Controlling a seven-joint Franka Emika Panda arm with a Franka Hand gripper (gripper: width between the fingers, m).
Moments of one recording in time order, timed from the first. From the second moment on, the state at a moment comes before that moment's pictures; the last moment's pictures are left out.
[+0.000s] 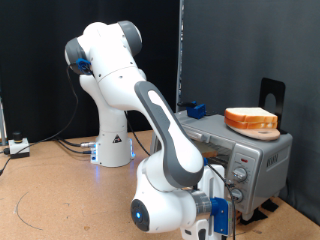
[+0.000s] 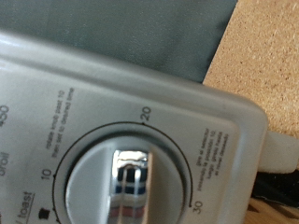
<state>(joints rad) -0.50 0.85 0.50 -1.80 0.96 1.86 -0.42</state>
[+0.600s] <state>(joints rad) -0.49 0.85 0.51 -1.80 0.95 1.85 -0.44</state>
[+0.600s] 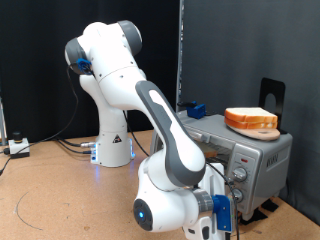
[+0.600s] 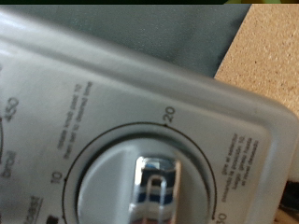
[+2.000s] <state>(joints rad) -0.48 0.86 0.48 -1.79 0.94 1.90 -0.37</state>
